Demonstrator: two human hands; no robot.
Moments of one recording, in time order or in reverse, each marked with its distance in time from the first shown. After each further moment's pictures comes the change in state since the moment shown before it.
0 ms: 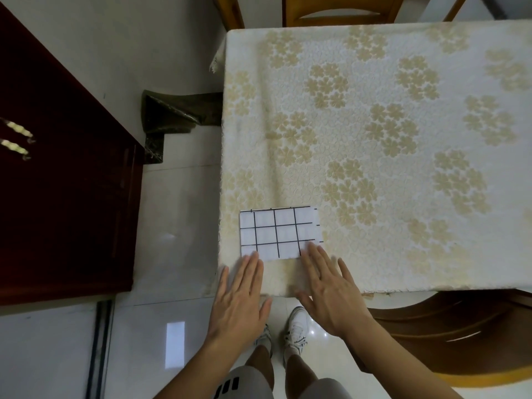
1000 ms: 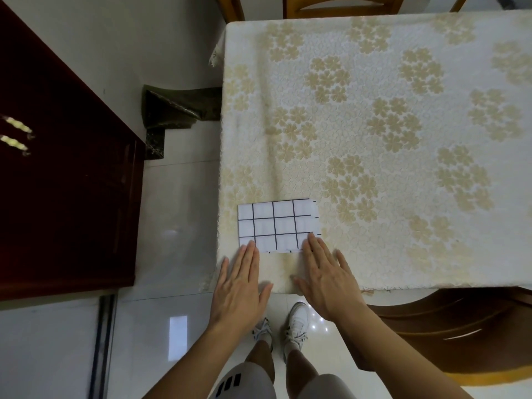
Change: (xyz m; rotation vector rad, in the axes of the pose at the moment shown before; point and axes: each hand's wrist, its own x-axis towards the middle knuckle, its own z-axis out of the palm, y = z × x) left_hand 0.017 0.000 0.005 -0.010 -0.017 -0.083; right_hand 0.018 0.005 0.004 0.102 -0.100 0.014
